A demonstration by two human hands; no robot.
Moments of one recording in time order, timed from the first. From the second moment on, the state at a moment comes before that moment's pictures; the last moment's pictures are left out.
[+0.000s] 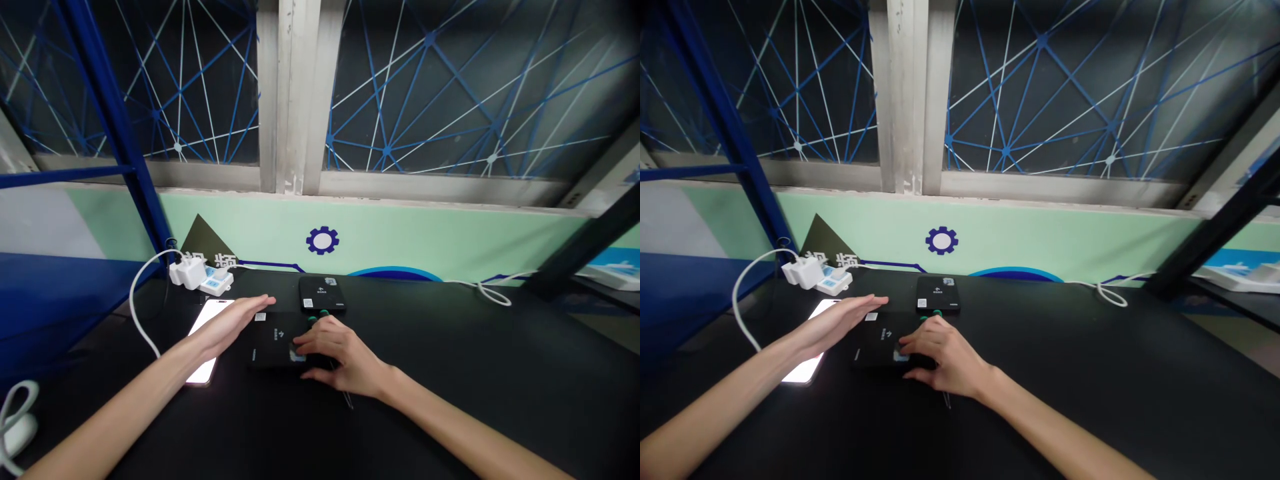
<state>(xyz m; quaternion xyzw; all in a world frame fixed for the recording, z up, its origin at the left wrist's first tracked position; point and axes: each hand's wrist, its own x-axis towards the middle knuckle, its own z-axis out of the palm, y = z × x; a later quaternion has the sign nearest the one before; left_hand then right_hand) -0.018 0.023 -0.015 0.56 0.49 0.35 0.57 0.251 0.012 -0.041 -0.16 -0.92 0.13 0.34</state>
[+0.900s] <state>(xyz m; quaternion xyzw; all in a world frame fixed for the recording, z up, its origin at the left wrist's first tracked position) -0.004 0.007 -0.014 0.77 0.58 0.19 0.16 0.259 0.019 -0.037 -0.36 -0.88 0.05 0.30</state>
